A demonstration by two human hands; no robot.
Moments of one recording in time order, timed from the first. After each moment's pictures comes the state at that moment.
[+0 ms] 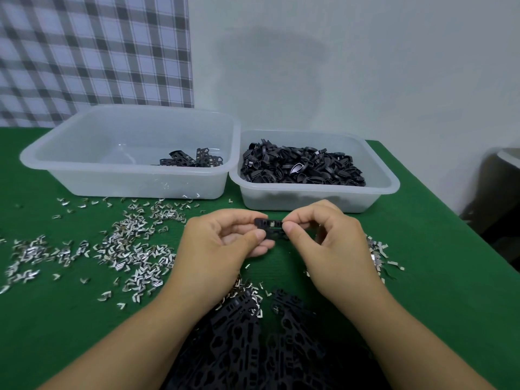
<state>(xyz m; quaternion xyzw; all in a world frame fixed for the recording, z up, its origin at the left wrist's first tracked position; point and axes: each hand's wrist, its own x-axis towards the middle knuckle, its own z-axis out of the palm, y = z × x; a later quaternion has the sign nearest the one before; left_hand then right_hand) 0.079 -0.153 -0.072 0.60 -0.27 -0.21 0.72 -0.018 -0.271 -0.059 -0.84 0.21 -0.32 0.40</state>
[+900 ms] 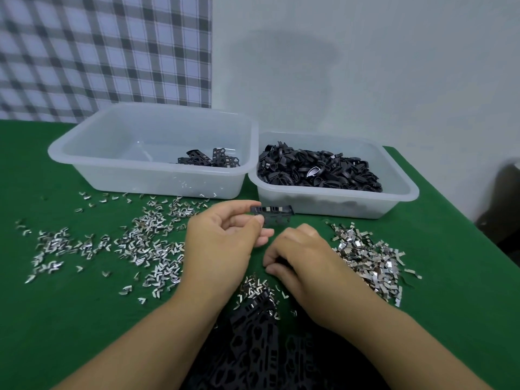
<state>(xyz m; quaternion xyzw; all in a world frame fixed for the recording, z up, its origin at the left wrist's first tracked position) 0.087 -0.153 -0.074 0.60 -0.18 -0.14 0.77 -0.009 -0.255 -0.064 -0.97 0.01 -0.13 0.19</state>
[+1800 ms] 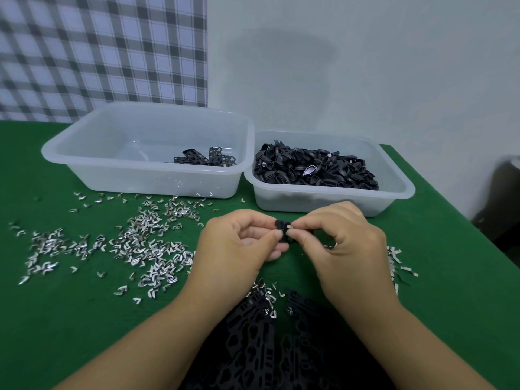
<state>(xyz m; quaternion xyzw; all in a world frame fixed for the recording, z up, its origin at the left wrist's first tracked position) 0.076 -0.153 -0.071 0.62 -0.25 -0.22 0.71 -0.015 -0.266 -0.063 -0.86 0.10 -0.46 0.20</state>
